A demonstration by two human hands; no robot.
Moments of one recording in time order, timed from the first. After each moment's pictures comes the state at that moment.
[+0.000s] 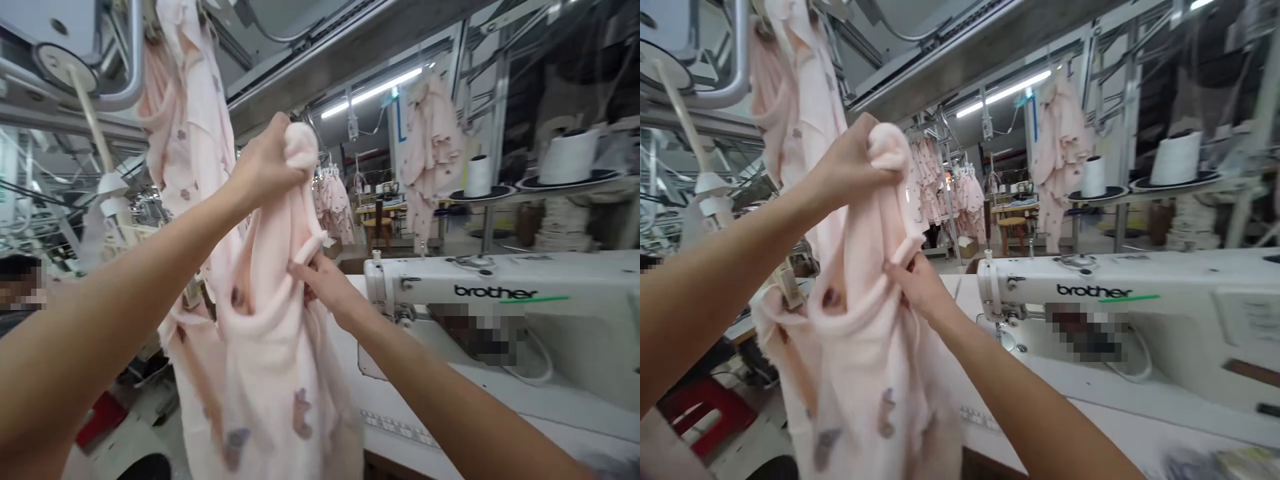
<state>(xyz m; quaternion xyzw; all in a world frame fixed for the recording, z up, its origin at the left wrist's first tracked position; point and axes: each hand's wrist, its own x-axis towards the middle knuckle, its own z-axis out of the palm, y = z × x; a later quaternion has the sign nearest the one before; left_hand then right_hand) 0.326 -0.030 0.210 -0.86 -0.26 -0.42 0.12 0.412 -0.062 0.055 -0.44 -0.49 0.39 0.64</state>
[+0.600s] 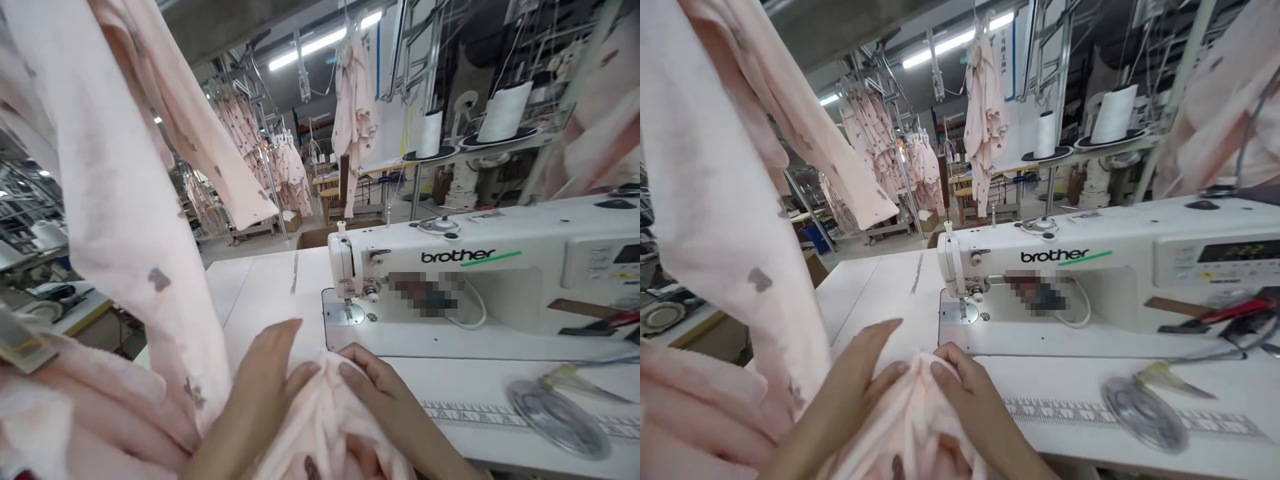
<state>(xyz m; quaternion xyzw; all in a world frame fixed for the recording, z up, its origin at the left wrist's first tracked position) 0.314 -0.022 -0.067 -0.92 -0.28 -0.19 -0.18 0.464 -0.139 -0.109 -0.56 -0.43 0.39 0.59</state>
